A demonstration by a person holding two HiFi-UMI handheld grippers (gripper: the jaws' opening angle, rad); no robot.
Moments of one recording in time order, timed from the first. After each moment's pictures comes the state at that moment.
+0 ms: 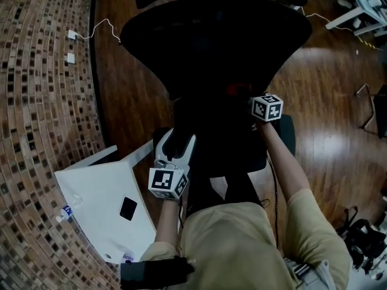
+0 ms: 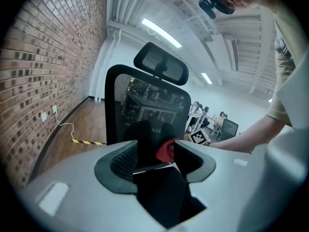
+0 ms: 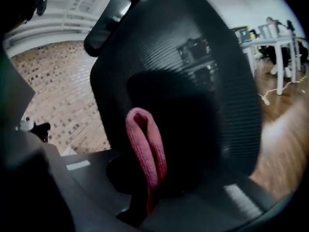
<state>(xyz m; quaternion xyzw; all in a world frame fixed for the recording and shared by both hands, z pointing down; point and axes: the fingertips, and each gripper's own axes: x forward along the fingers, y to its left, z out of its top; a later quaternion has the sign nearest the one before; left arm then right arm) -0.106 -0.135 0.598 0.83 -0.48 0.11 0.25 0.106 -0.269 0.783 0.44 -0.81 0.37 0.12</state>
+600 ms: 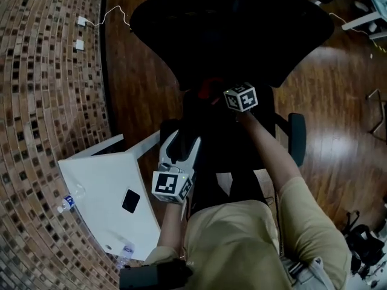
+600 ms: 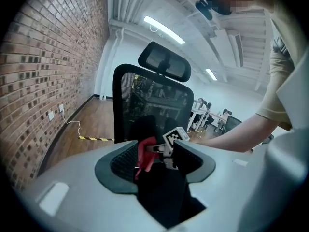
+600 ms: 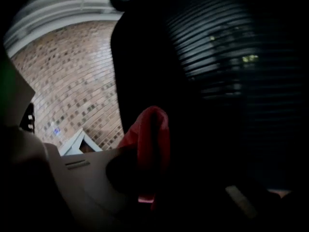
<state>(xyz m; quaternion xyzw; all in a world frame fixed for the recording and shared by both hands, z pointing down) -0.129 -0.118 0.610 0.82 -0.50 0.12 0.26 -0.058 -0.275 0.823 0.30 -0.87 0.35 0.18</state>
